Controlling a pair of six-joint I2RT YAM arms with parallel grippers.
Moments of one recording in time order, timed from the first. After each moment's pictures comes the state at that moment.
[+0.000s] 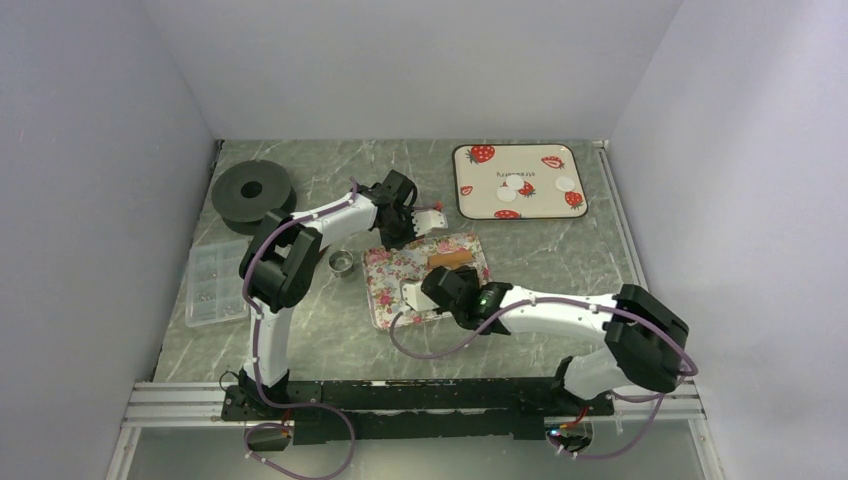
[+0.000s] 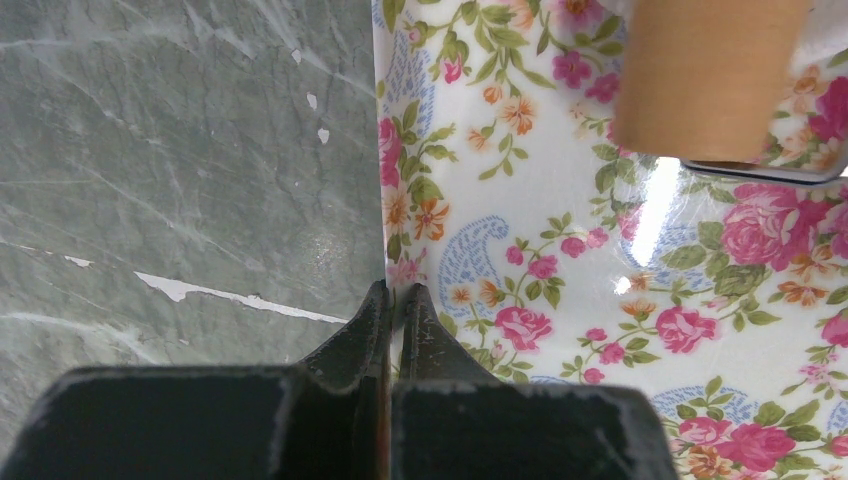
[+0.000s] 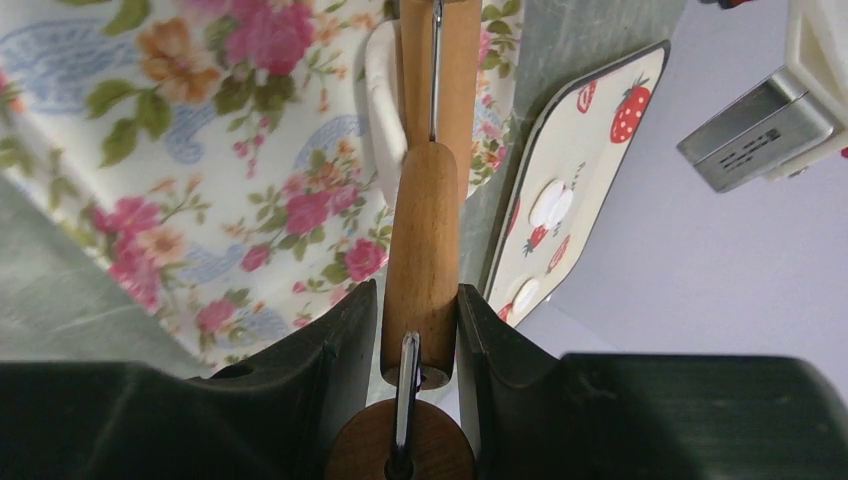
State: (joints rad) left arm -0.58 2.07 1.49 -0.57 0.24 0.77; right arm 1.08 1.39 0.72 -0.30 0.57 -0.84
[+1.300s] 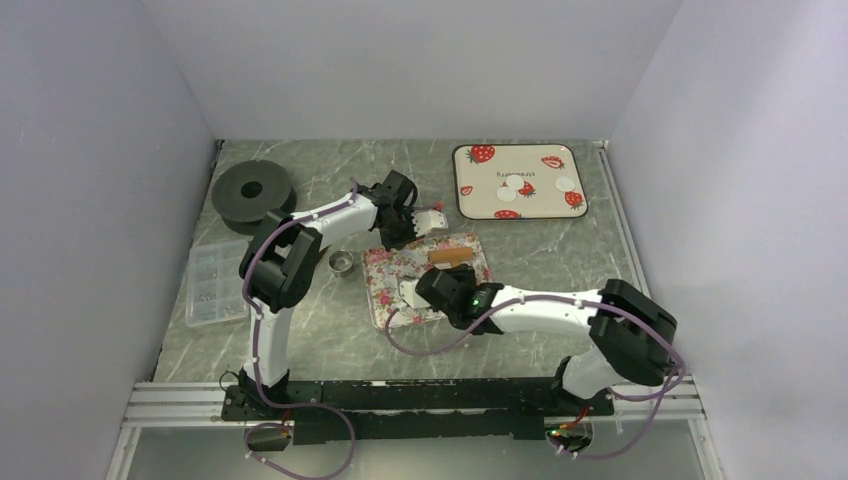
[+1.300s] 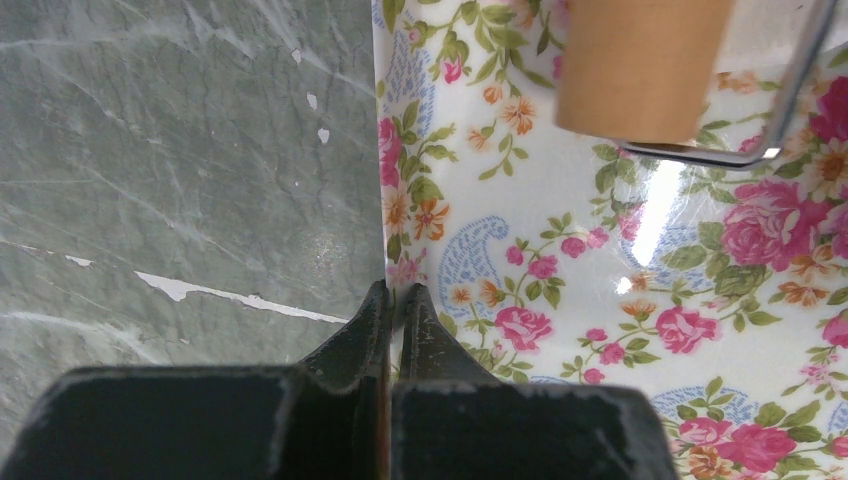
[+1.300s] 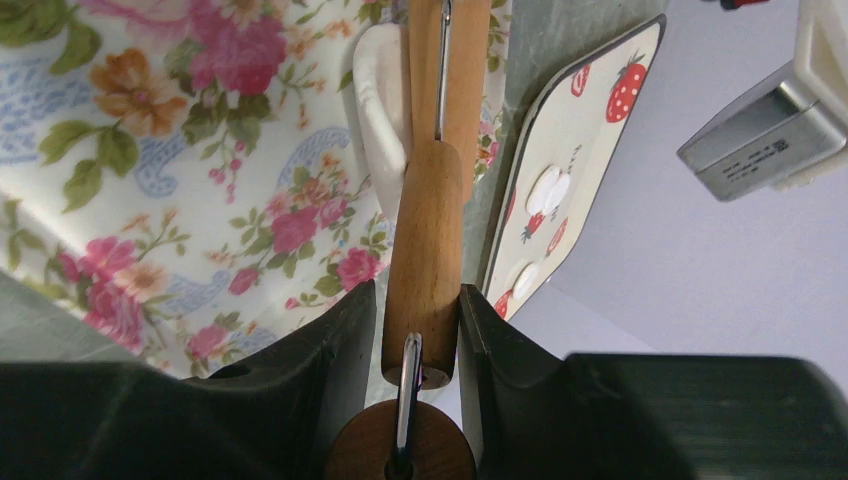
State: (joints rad) left arm -0.58 2.07 1.48 -0.57 0.23 0.77; right arm 1.08 1.45 0.73 -0.25 0.63 -0.81
